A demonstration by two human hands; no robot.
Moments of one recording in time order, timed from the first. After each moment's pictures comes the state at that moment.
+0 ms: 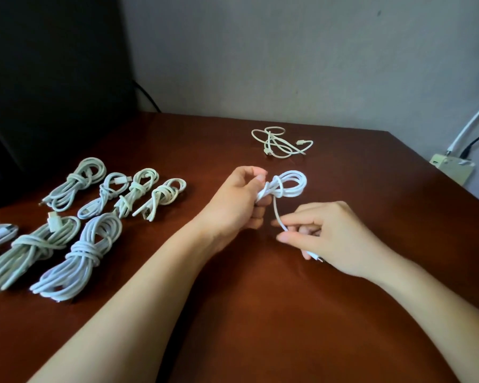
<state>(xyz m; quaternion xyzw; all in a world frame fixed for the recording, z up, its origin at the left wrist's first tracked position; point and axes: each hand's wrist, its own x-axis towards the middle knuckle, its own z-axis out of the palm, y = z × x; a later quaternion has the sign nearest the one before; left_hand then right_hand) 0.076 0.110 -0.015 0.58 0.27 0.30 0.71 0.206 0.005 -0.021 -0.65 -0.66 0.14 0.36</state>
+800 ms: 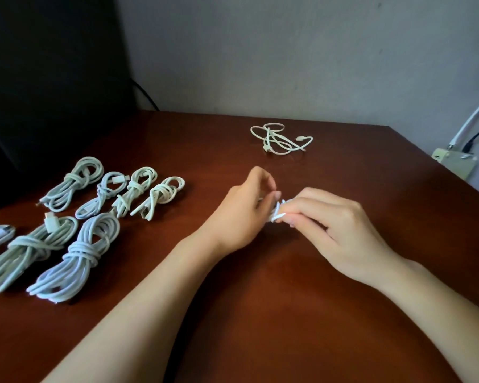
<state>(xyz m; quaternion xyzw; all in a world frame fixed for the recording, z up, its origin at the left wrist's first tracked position) 0.072 0.112 -0.028 0.84 0.24 0.28 0.40 0.203 0.002 -0.022 -0.53 -0.75 -0.05 0.38</state>
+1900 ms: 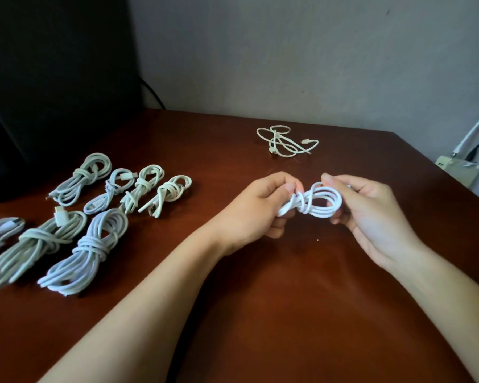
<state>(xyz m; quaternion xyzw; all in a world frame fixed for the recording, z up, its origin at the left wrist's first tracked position) 0.072 0.098 -0.014 0.69 0.15 0.22 0.67 0.212 0.011 -0.007 -0.63 -0.36 0.27 0.63</state>
